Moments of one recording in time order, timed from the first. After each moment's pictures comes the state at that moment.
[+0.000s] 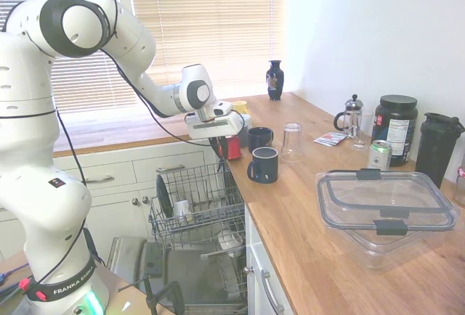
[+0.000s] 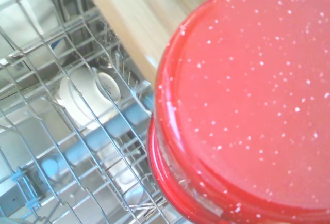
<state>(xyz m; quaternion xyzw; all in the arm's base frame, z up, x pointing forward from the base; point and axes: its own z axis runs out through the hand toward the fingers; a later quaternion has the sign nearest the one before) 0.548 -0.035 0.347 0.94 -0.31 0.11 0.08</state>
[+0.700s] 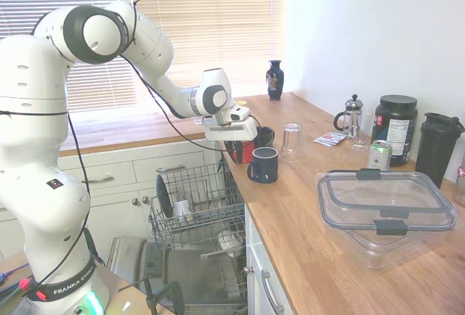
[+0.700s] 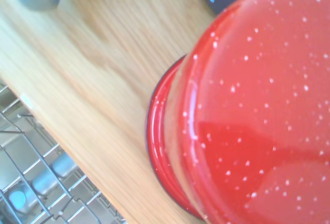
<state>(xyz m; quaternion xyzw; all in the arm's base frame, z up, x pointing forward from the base) 0.582 -0.076 0.333 0.93 -0.36 0.09 0.06</state>
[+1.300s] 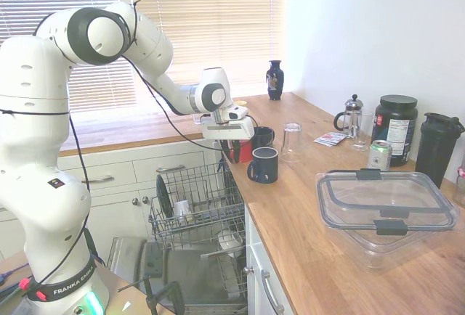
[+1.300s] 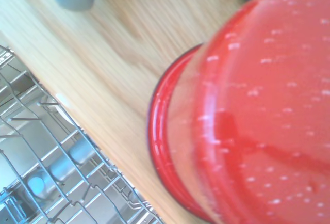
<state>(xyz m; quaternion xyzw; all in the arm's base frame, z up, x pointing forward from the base) 0.588 -0.062 0.333 0.93 -0.35 0.08 0.06</state>
